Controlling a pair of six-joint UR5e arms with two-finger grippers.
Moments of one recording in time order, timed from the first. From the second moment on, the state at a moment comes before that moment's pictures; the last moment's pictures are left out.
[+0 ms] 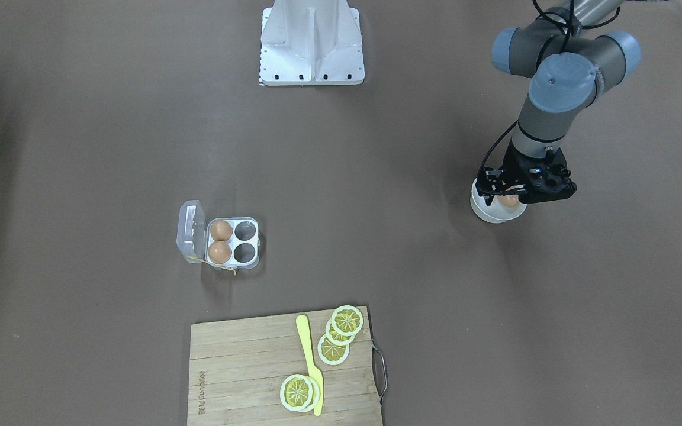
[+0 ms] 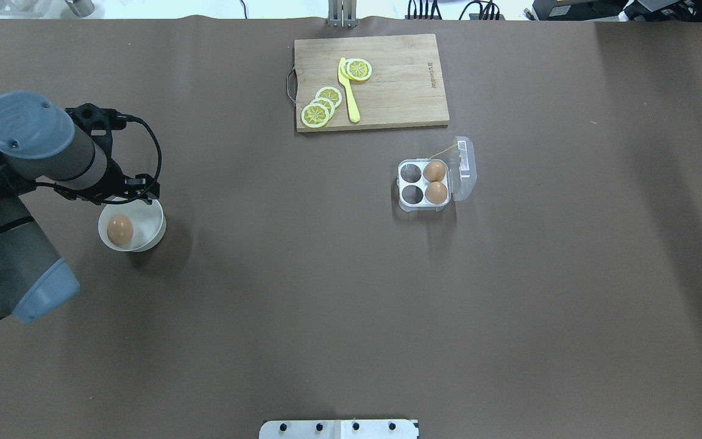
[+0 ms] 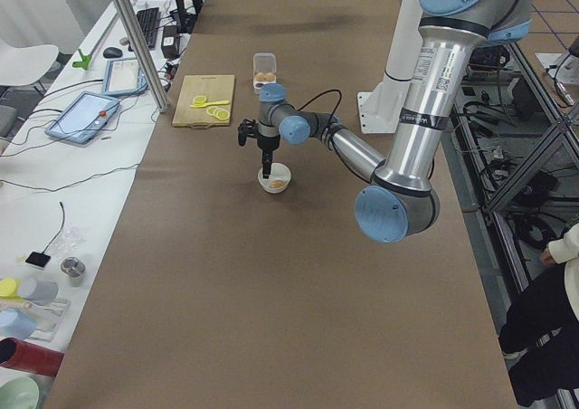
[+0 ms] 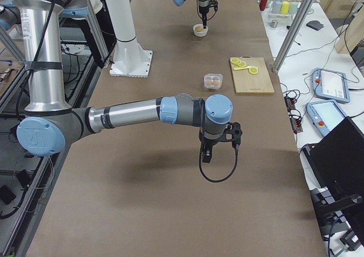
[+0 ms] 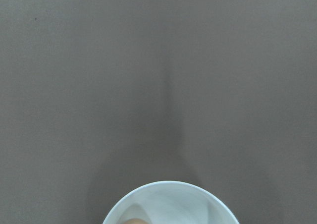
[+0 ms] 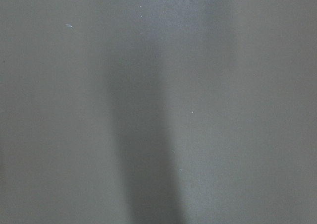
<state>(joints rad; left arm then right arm) -0.76 -1.84 -1.80 -1.67 -1.90 -1.02 1.60 -1.55 1.76 -1.83 2.46 -0.01</state>
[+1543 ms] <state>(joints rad) -0.71 -1.81 -1.78 -1.66 -1.89 -1.03 1.60 -1.55 1.76 -1.85 2.46 -0.01</state>
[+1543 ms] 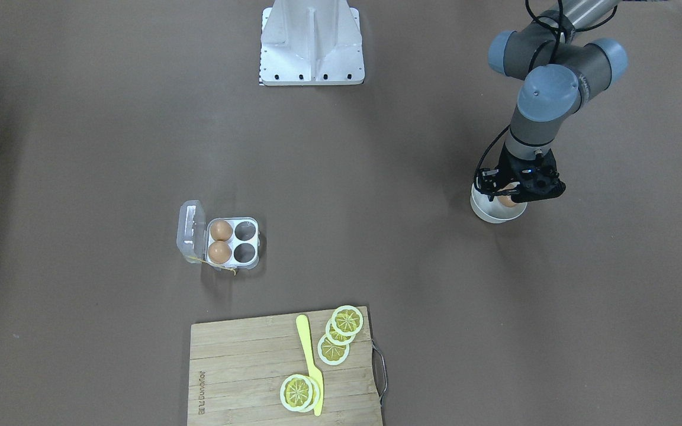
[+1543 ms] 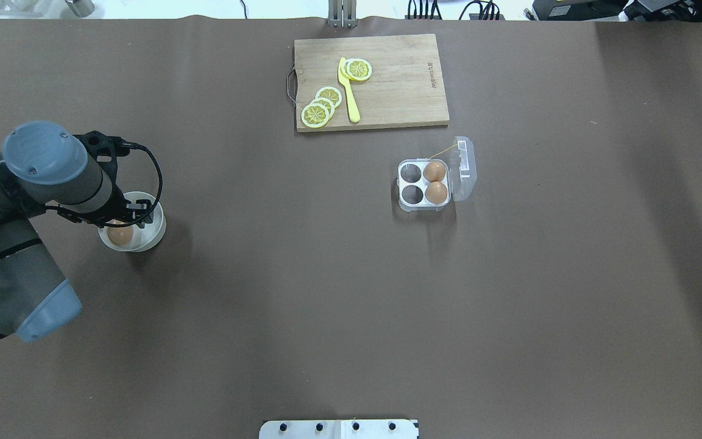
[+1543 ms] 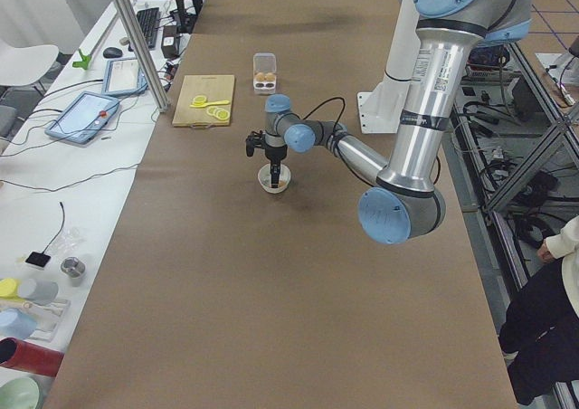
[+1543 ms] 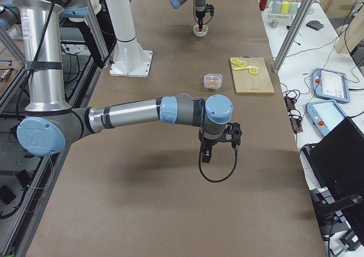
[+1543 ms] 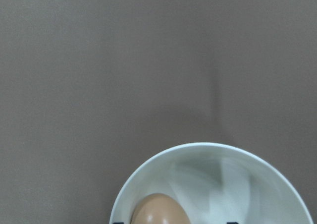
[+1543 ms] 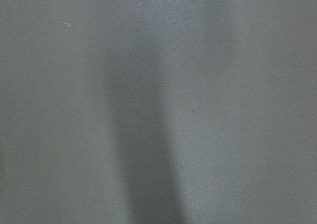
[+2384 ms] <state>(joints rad) -0.69 -1.82 -1.76 -1.67 -1.89 -1.03 1.60 -1.55 1.76 -1.85 2.46 -0.01</state>
